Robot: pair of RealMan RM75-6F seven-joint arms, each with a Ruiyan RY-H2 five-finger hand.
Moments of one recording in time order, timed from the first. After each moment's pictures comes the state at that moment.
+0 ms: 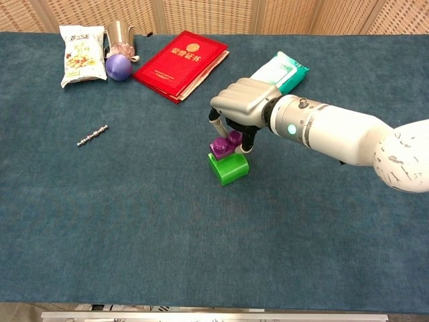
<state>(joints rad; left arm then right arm) 0.09 -1.17 0.01 -1.56 1.57 1.65 -0.03 1.11 -1.51 0.05 -1.74 -0.69 0.87 -0.82</state>
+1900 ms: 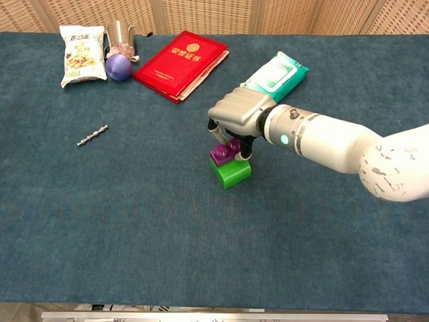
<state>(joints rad) 0.10 -1.18 0.01 -1.54 1.56 1.65 -0.05 1.18 -1.56 -0.02 -1.71 -0.64 0.91 -0.84</state>
